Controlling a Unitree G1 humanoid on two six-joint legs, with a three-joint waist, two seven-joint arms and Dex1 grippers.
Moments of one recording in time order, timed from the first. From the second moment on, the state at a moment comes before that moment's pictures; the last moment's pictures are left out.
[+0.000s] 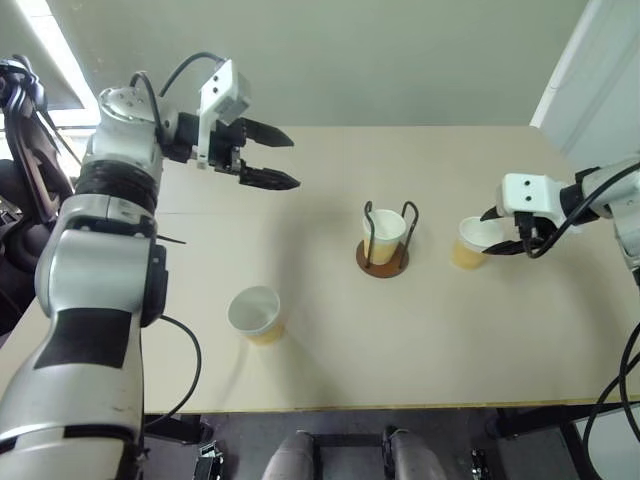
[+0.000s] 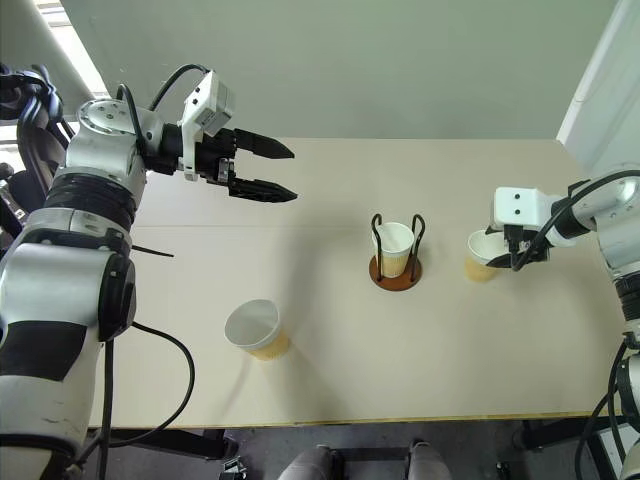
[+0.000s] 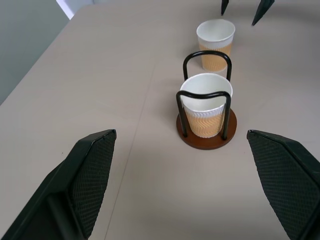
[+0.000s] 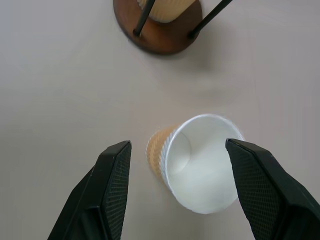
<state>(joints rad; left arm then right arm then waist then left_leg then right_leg) -1.52 0.64 -0.19 1.25 -0.12 -0.04 -1.57 -0.98 -0.98 0.29 0.46 -0.15 0.04 1.46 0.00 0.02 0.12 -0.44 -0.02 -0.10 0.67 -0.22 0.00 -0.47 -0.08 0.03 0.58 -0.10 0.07</state>
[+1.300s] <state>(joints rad) -1.29 0.80 -0.52 1.06 -0.44 -0.01 -1.58 -1.14 -0.91 0.34 0.61 -0.30 -0.15 1.52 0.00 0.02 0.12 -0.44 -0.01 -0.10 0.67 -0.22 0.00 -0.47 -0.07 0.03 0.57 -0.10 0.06</state>
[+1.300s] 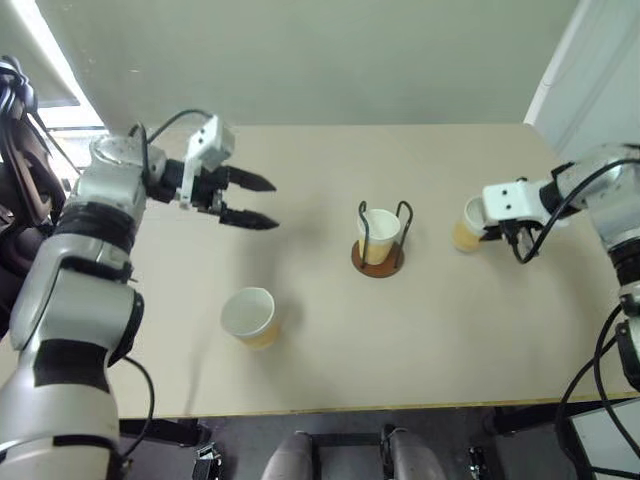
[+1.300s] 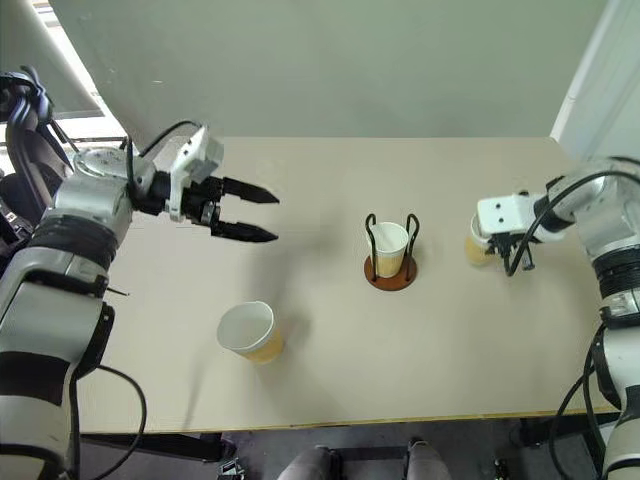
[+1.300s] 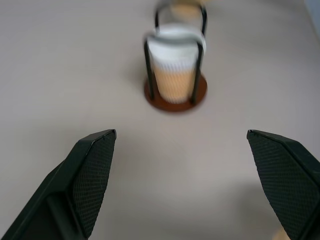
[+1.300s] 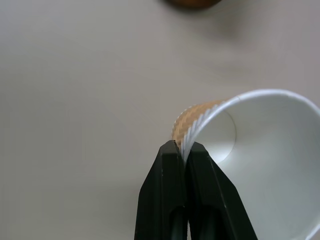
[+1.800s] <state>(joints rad) -1.30 0.75 -0.60 1.03 -0.49 -0.08 -1.58 -1.33 -0.82 0.35 0.37 -0.26 0.03 1.61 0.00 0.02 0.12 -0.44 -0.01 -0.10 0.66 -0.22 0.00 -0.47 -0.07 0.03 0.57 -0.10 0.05</state>
